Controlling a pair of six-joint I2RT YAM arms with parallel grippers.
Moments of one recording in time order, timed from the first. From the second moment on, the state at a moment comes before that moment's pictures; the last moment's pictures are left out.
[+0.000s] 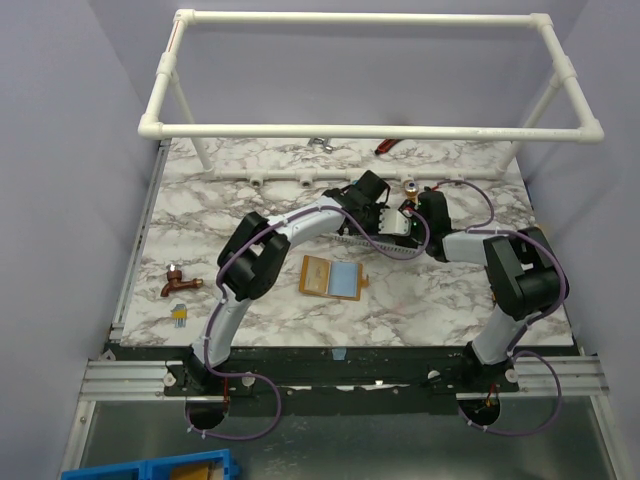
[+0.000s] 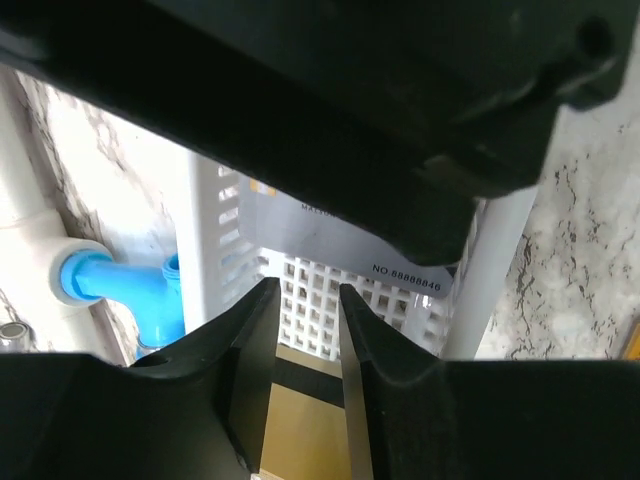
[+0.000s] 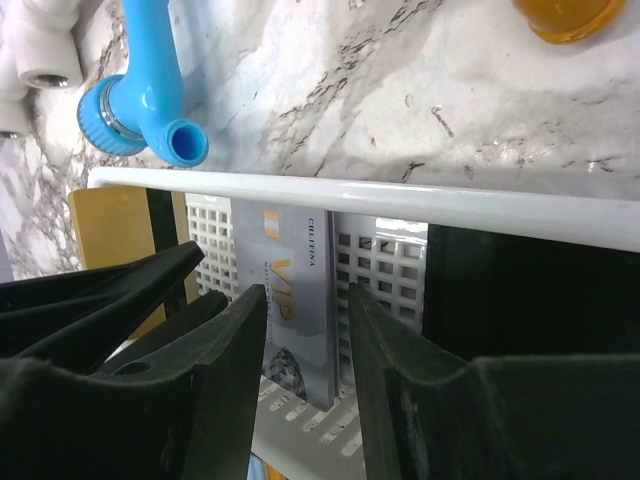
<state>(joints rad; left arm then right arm) -0.78 2.21 1.75 -0.50 0.13 0.95 0.28 1.74 0.77 0.32 -0.16 0.81</state>
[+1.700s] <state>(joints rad) -0.81 2.09 1.71 -0.71 0.34 0.81 0.26 1.46 0.54 0.24 -0.21 0.84</state>
